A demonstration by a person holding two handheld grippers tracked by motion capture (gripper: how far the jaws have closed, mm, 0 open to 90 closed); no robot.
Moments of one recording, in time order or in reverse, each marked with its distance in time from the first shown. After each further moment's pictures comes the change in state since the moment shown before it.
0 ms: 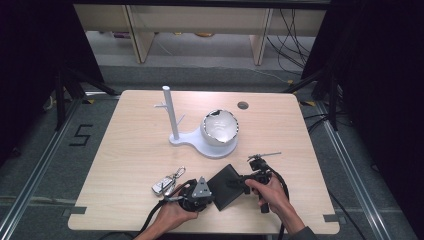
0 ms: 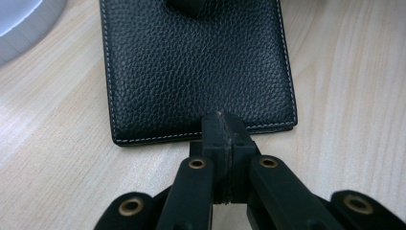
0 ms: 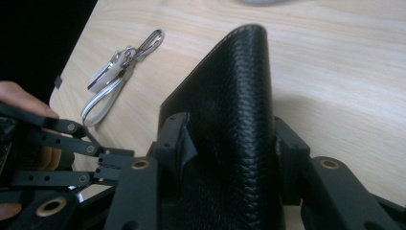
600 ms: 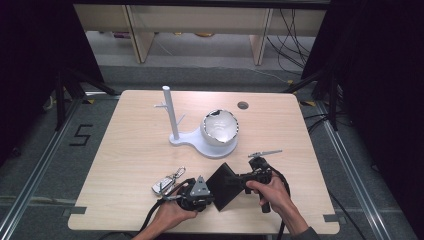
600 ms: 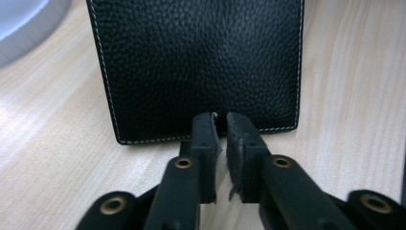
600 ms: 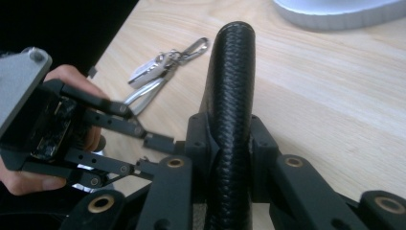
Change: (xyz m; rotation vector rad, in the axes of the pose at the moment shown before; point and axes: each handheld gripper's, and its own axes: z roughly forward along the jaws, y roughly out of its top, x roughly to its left) left arm 0.003 0.002 -0.009 -0.009 -0.003 -0.018; right arm 0.014 0.003 -0.012 -0.039 0.075 -0.153
